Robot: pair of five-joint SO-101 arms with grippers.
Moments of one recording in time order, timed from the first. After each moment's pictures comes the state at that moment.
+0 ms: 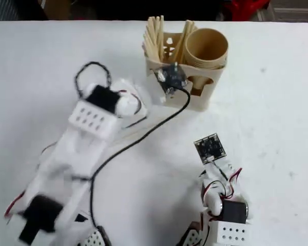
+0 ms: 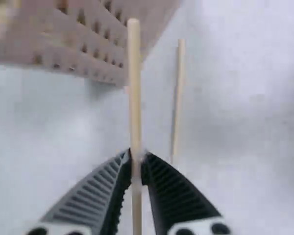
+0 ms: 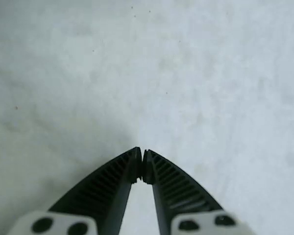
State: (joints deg) left arm 20.5 -11.6 8.4 75.4 -37.1; right arm 2.5 -102.9 96.4 70.2 30.2
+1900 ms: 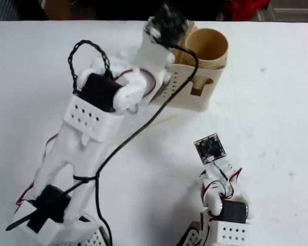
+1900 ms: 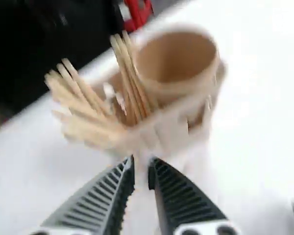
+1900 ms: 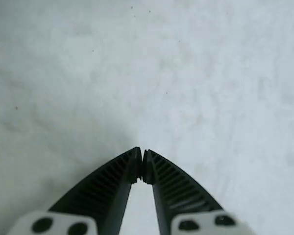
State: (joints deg) left arm 25.1 -5.9 -20.3 79.9 -12.7; right arm 2.5 -102.9 96.4 70.2 30.2
